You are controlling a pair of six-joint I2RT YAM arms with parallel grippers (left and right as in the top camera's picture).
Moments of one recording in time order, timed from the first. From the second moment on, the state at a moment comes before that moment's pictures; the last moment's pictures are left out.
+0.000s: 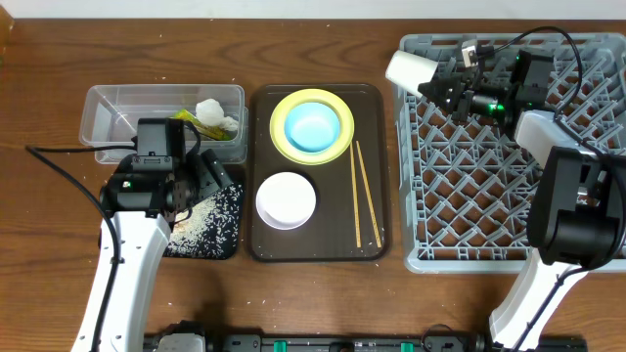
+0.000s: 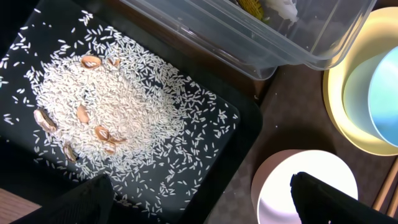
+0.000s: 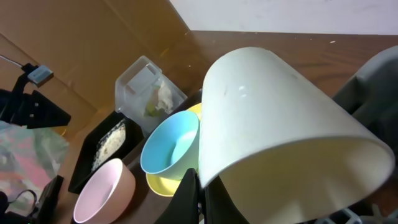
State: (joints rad) left arm 0.00 1.24 1.01 -0.92 -0.03 -0.53; right arm -0.14 2.12 1.36 0.06 -1.33 -0.04
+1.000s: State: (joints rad) left arm 0.00 1.24 1.01 -0.92 -0.03 -0.53; right arm -0.14 2.11 1.36 -0.25 -1.14 -0.17
